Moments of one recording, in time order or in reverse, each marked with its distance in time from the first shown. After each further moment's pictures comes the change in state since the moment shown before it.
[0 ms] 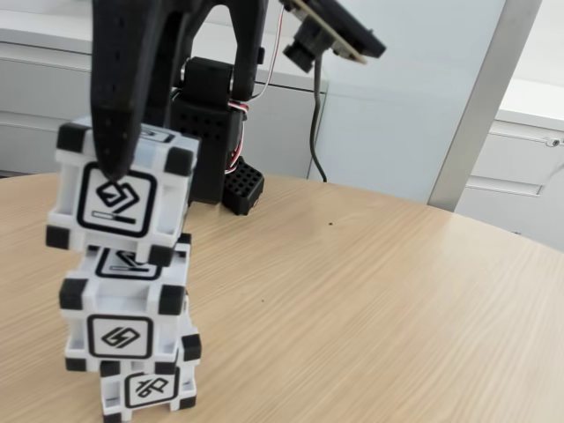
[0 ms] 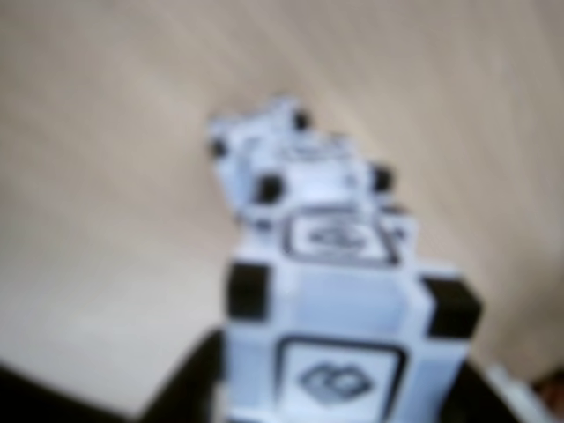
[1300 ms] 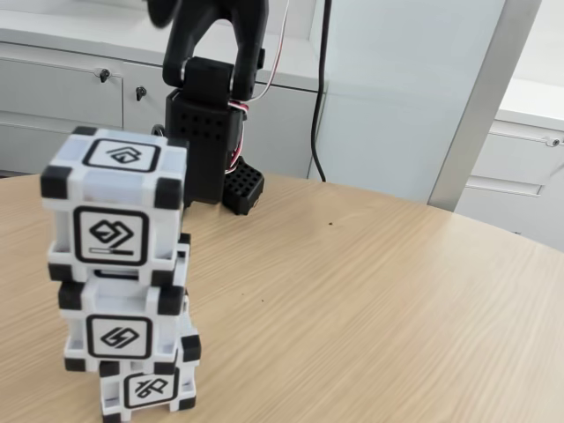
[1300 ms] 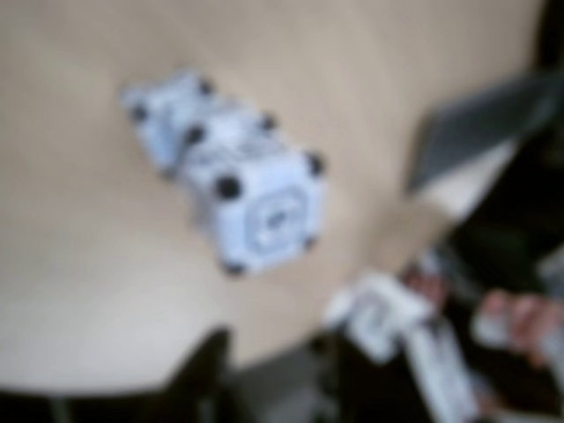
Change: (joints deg) arm 0.0 21.7 -0.4 -0.1 1.1
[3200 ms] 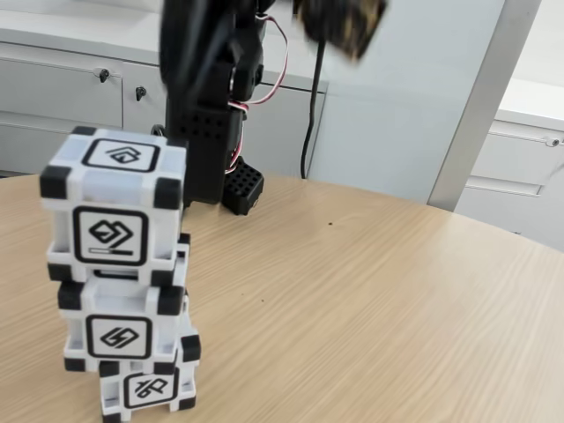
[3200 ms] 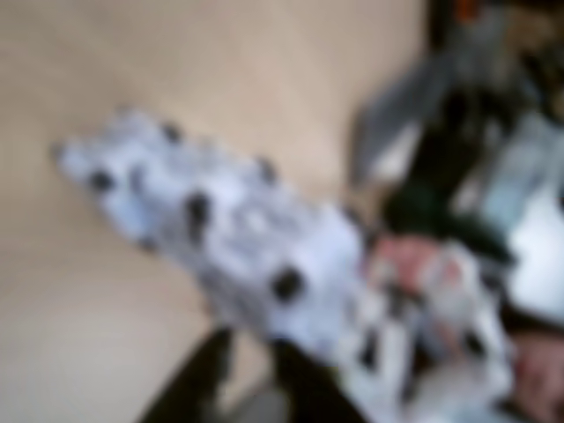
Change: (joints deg) arm -3.3 39.7 52.6 -28.4 5.0
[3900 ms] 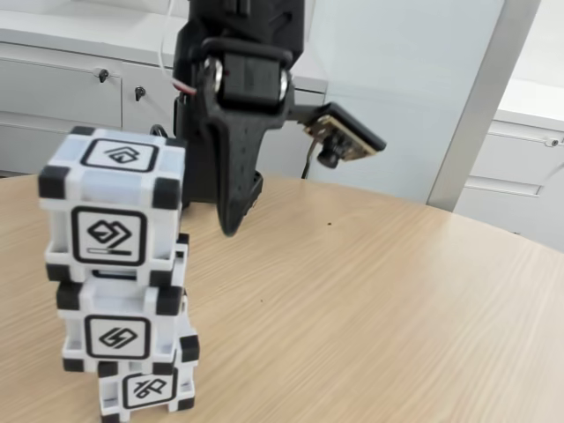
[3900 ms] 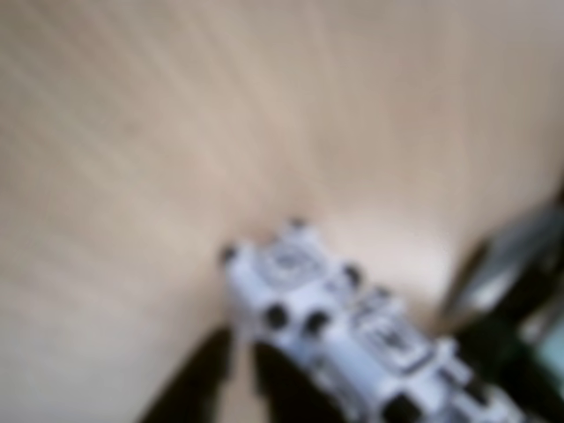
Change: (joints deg) arm -9.0 0.4 18.2 -2.7 -3.9
